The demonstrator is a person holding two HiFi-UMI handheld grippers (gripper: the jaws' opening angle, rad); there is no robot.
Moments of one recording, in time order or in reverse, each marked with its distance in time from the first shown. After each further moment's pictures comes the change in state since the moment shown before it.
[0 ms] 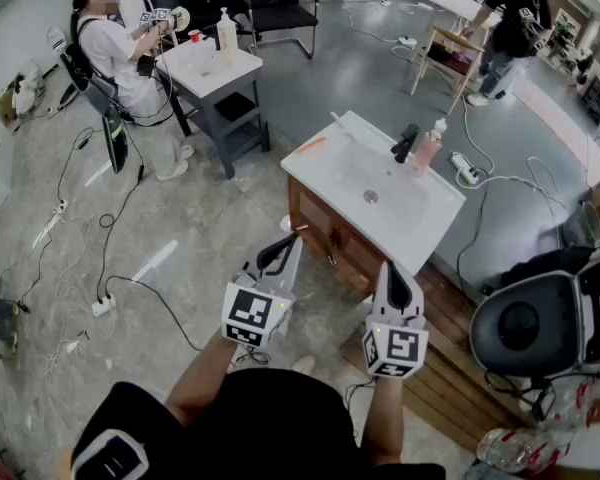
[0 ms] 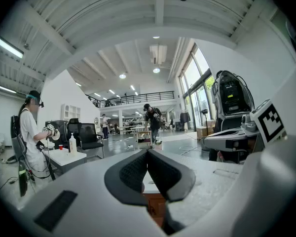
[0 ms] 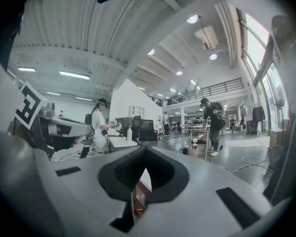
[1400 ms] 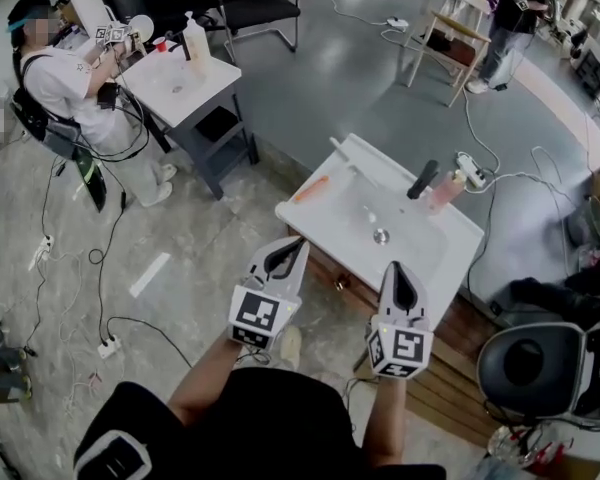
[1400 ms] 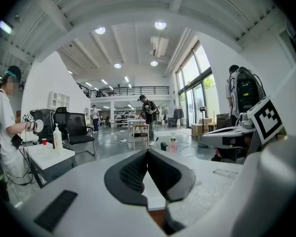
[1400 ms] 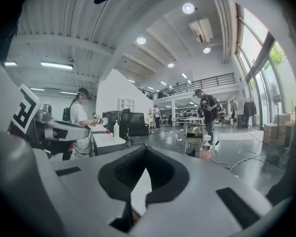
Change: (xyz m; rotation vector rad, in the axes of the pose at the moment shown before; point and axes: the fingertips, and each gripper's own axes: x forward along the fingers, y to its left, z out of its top) left arm 0.207 0.172 -0.026 -0.045 0.090 -0.139; right arm 0.253 -0.019 -0.002 0.044 0.088 -0.130
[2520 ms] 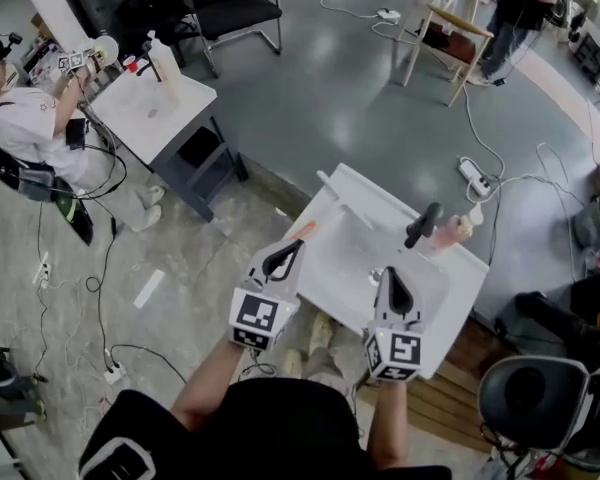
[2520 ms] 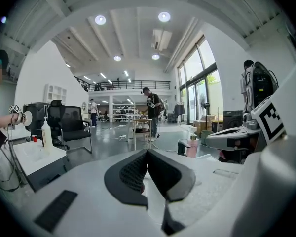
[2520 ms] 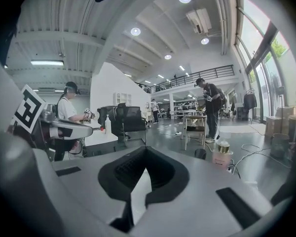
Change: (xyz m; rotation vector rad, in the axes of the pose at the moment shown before) left arm 0.178 0.084 0.000 -0.014 0.052 -0.019; right arm 0.170 -0.061 -0.012 0.040 0.072 -0.015
